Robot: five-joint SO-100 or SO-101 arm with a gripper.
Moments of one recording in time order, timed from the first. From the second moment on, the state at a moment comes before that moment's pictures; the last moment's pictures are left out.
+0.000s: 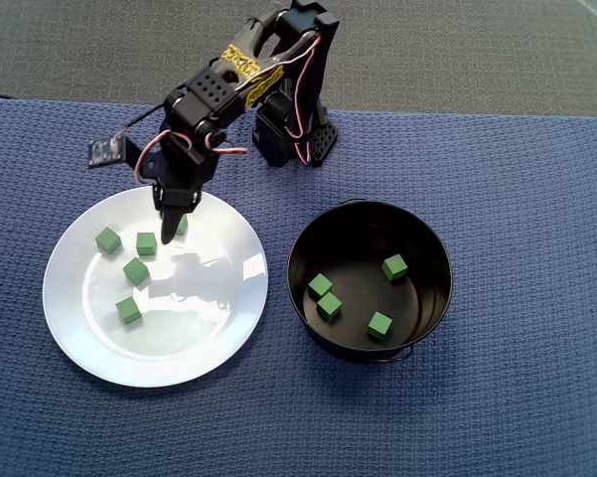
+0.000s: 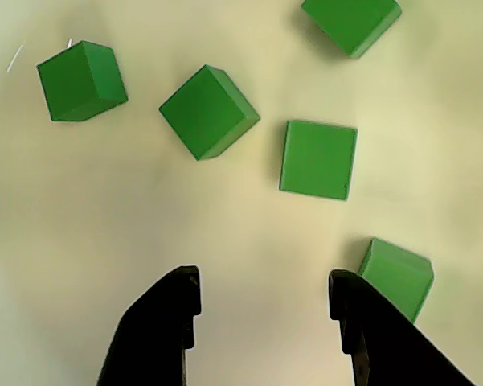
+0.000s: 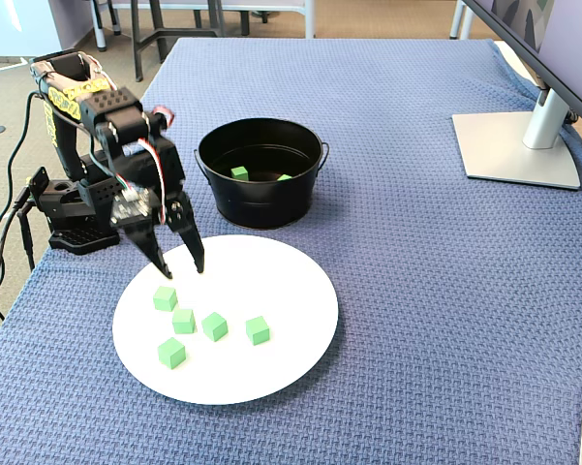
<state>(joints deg) 46.2 105.6 118.4 50.3 -60.6</state>
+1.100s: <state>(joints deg) 51.1 98.5 119.7 56.9 -66.0</state>
